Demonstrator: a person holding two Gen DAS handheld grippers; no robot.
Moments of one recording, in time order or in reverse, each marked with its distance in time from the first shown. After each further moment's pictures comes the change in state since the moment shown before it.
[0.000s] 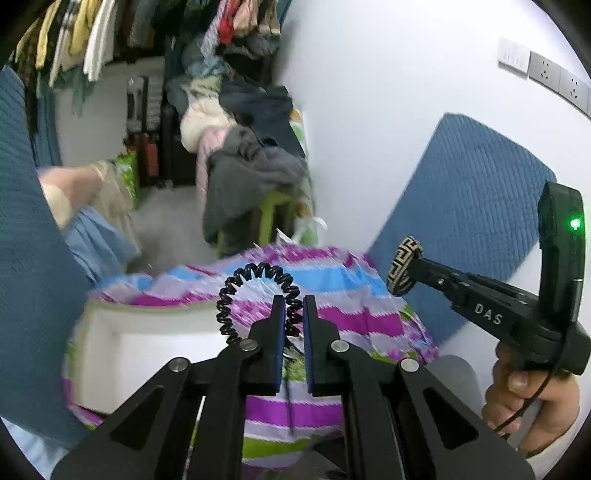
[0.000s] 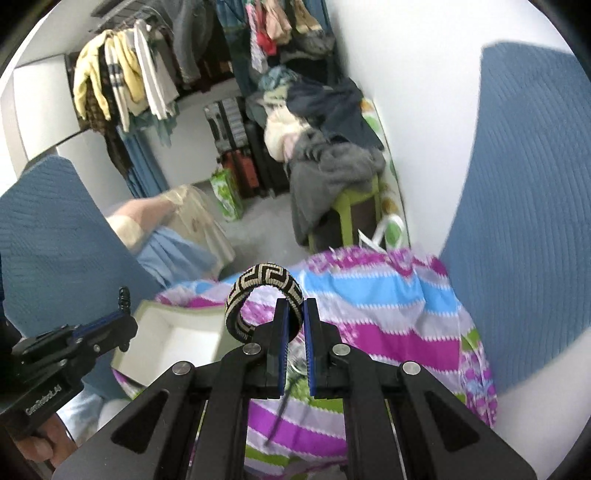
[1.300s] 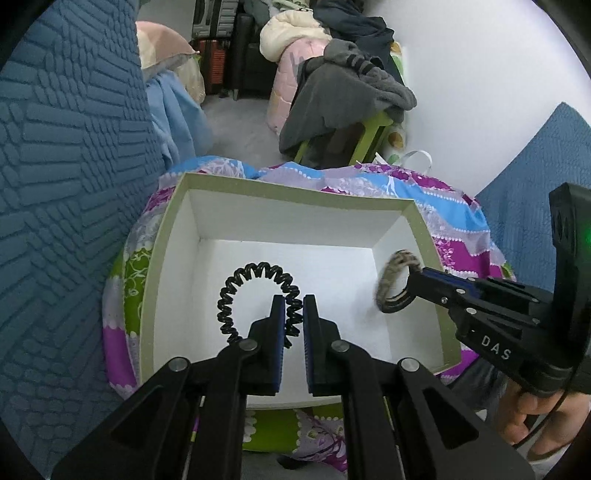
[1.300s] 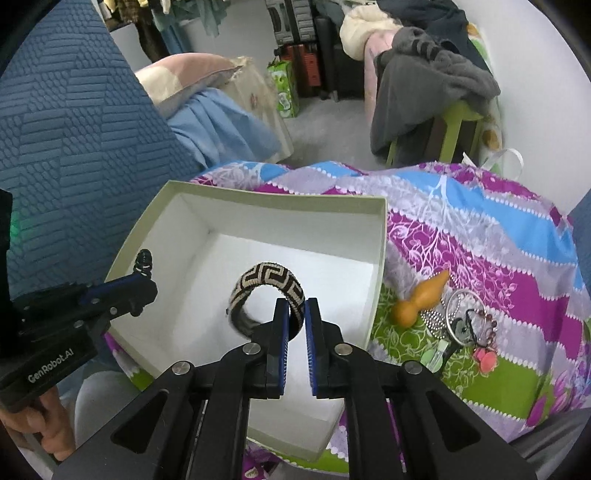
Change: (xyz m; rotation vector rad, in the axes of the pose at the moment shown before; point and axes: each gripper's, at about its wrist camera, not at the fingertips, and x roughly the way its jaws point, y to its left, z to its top) left arm 0.080 0.195 -0.095 -0.180 0.293 0.125; right arm 0.194 0.136 -0.094 -0.131 0.391 0.131
